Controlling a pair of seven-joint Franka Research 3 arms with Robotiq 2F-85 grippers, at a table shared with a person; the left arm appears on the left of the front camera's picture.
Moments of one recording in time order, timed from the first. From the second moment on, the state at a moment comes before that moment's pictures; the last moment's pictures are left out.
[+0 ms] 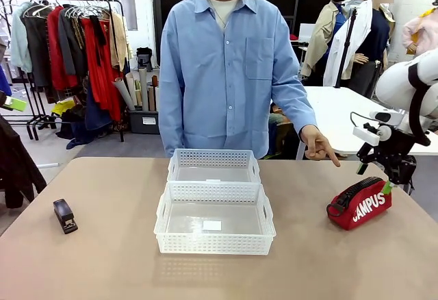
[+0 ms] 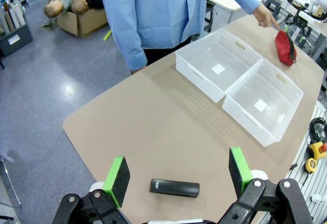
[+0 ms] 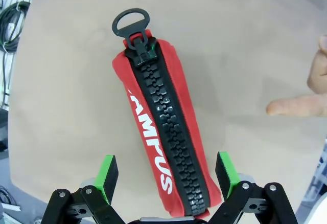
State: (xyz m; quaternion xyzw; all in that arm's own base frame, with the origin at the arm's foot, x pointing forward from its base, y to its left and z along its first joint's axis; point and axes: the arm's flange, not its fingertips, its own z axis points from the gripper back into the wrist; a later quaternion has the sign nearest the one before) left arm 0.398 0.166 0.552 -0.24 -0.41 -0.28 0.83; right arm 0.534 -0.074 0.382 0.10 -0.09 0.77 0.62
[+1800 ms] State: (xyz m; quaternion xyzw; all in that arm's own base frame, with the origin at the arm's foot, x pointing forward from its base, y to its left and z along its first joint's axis) left arm 0.398 0.166 0.552 -0.24 -0.41 -0.28 0.83; right arm 0.546 -0.058 0.336 0.12 0.00 0.79 0.60
